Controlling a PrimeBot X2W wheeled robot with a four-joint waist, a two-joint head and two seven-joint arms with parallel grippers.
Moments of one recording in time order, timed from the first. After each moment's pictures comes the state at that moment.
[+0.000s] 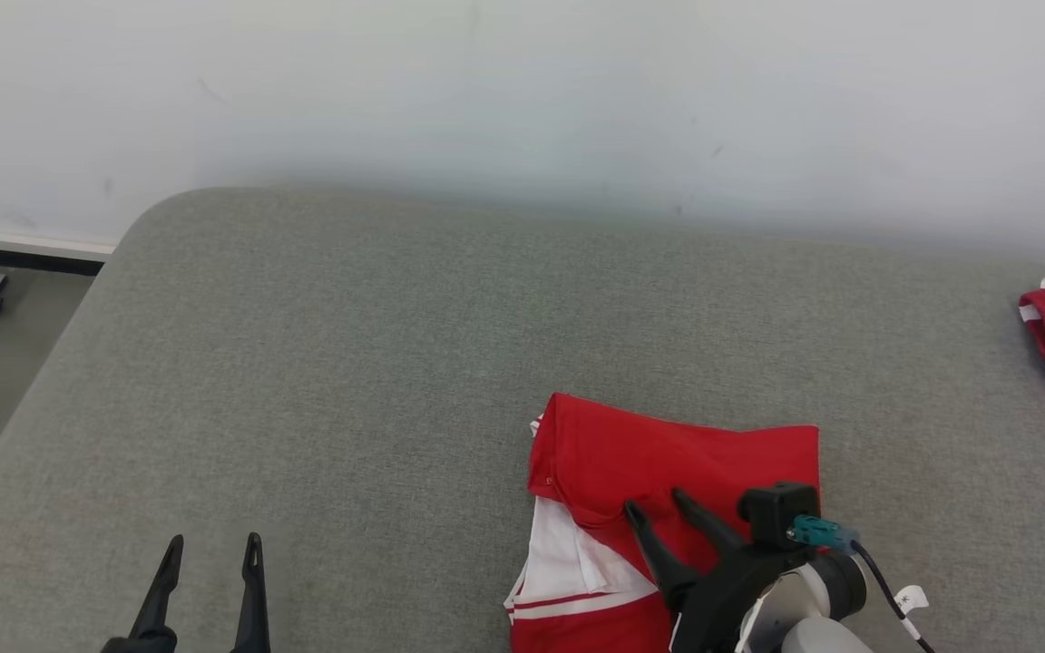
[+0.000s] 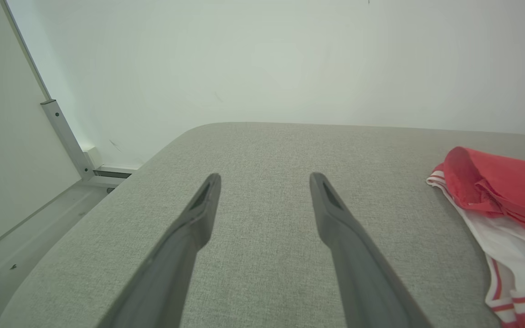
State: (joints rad) left arm 0.03 0.07 0.07 0.18 -0.06 -0.12 -0.26; right arm -0.28 -0.15 0.38 0.52 0.46 0.13 -0.01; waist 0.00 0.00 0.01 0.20
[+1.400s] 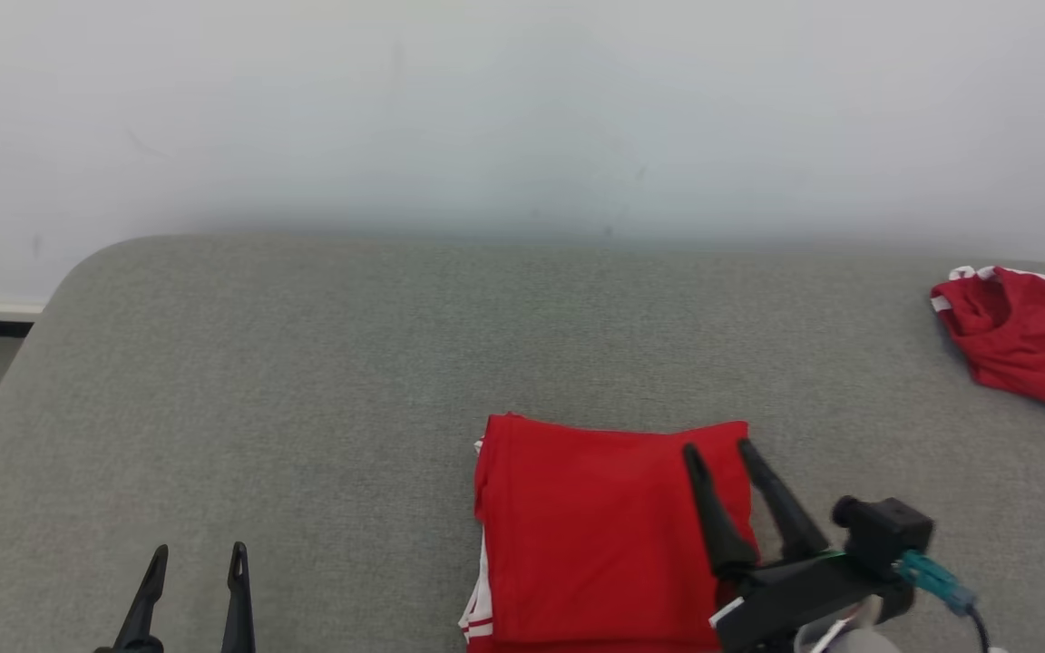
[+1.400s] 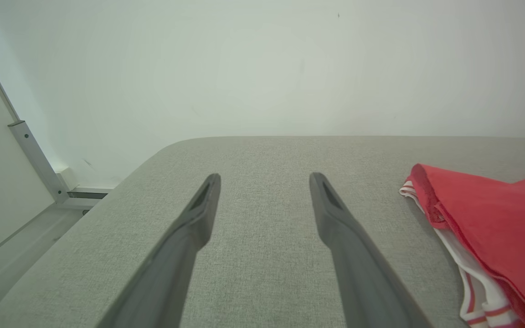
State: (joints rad) left arm 0.05 0.08 0.08 0.18 -0.06 -0.11 -0.26; right arm -0.20 -0.15 0.32 0.36 0.56 0.13 -0.26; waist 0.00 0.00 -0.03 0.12
